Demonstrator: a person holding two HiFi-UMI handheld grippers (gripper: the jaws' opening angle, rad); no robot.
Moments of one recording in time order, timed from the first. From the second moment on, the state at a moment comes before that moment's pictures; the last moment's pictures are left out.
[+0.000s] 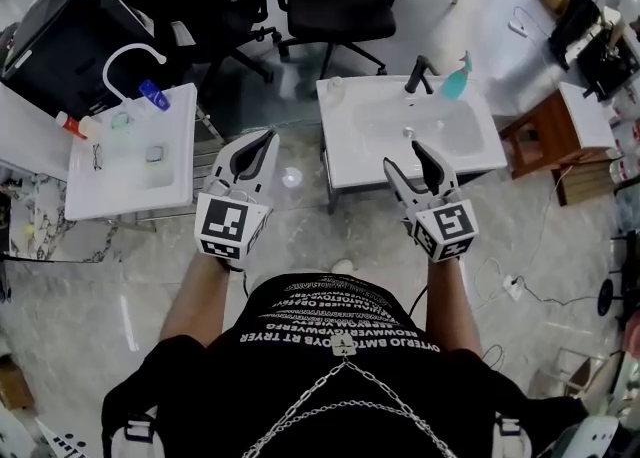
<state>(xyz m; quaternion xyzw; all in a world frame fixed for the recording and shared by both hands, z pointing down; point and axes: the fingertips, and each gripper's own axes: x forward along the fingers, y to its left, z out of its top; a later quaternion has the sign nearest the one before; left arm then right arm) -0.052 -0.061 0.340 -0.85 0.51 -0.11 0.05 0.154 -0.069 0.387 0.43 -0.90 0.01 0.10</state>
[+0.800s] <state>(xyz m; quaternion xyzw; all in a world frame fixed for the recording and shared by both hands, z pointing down) -0.041 -0.100 0.365 -0.83 0.53 -0.14 0.03 0.166 -0.136 0.407 0.38 -0.92 0.00 0.12</state>
